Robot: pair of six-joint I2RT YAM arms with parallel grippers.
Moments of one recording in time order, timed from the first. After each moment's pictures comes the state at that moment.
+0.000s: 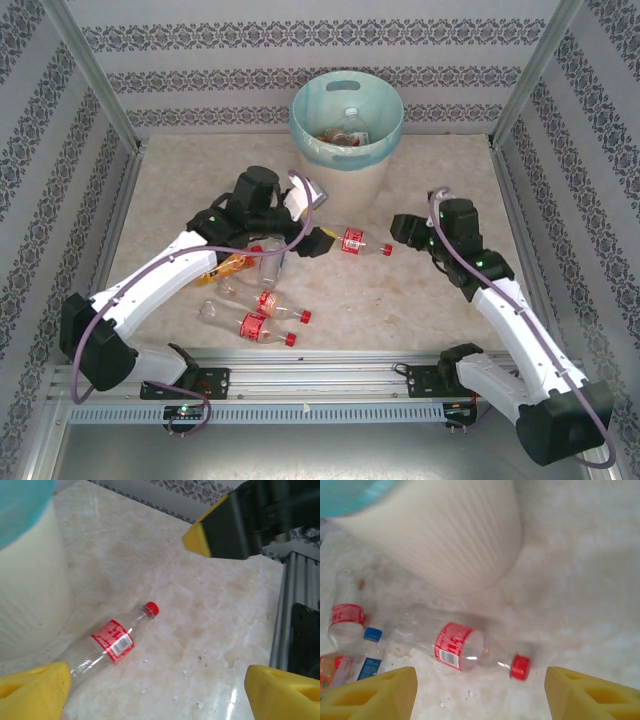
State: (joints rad) left arm -0.64 1.38 1.23 -0.42 0.46 0.12; right arm 0.23 0.94 0.75 -0.44 -0.12 0.49
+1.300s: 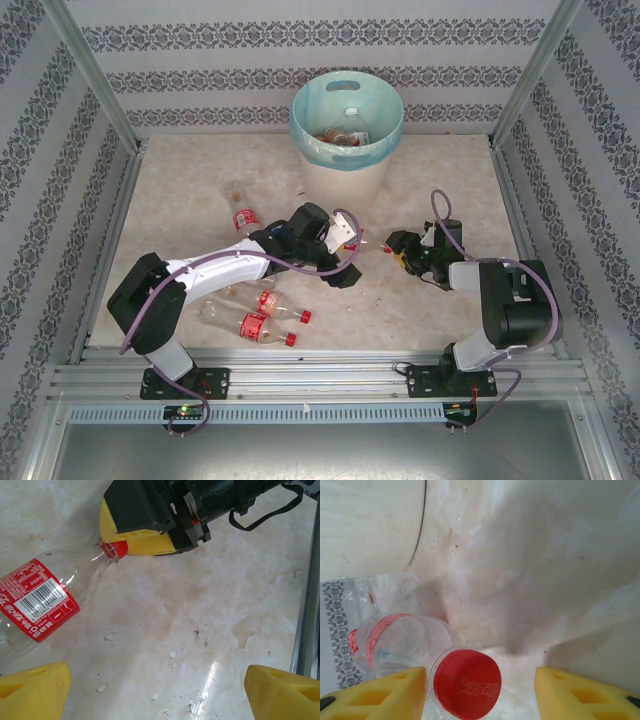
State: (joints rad) left arm -0.79 1.66 1.11 -0.20 0.37 0.03; right arm 0.02 1.56 0.47 0.33 -0.61 0.93
